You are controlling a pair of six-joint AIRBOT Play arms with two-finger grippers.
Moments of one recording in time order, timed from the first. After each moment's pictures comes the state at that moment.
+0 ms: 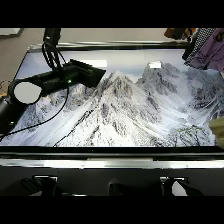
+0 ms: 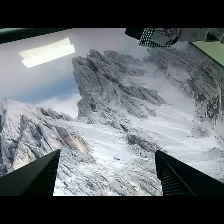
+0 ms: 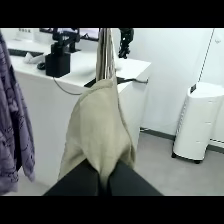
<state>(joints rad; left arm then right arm) -0.52 -1.20 1.37 1.08 -0.56 -1.29 -0.43 -1.07 1.79 -2.62 0.94 2.25</state>
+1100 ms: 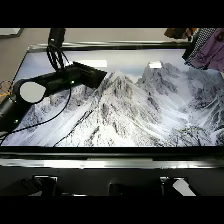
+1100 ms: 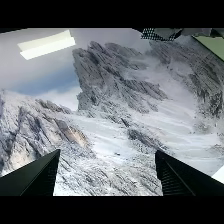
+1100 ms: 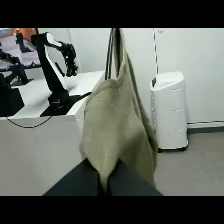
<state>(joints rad) -0.52 -1.23 1.37 1.08 -0.56 -1.32 -0.93 -1.13 1.85 -2.30 0.75 2.31</state>
